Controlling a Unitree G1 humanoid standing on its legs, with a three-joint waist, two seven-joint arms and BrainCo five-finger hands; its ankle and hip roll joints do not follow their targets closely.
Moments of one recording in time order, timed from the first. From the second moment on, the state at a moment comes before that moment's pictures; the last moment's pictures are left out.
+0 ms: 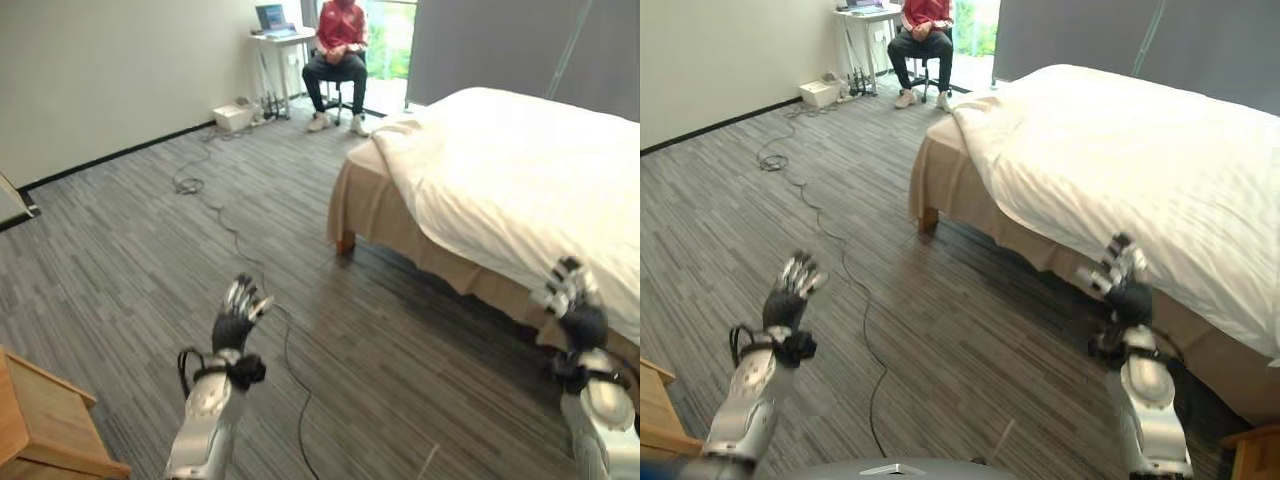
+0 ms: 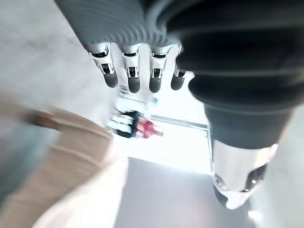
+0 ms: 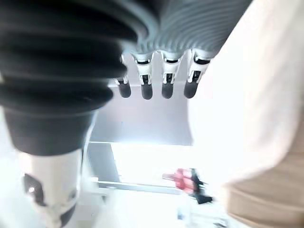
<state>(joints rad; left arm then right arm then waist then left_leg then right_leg) 0.06 0.32 -0.02 0.00 -0.49 -0.12 0.12 0.14 -0.38 -0.17 -0.15 0.42 -0.16 -0.16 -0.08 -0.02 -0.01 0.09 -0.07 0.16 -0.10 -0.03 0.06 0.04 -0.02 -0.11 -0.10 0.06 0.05</state>
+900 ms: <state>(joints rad) -0.05 0.36 -0.01 0.01 -0.50 -0.13 0.16 0.04 -0.39 -0.19 -0.14 0.44 -0.16 -0.20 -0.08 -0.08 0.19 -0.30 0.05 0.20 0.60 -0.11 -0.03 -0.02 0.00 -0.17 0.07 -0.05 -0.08</state>
